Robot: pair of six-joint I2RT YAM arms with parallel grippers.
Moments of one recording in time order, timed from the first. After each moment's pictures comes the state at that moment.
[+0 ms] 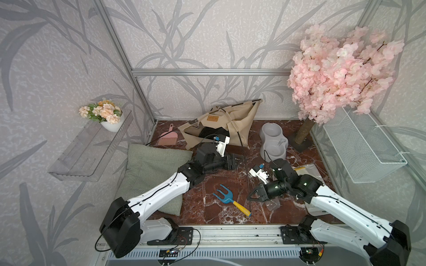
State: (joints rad) left arm -0.68 1.22 0.84 0.07 0.31 -0.59; right arm 0.72 0.99 0.78 -0.61 -0.79 0.71
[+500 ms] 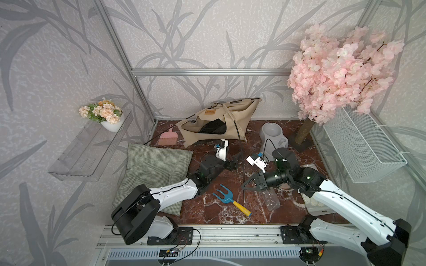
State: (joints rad) left arm -0.78 1.43 0.65 0.70 -0.12 -0.29; right arm 0.72 1.05 0.94 -0.49 -0.87 0.89
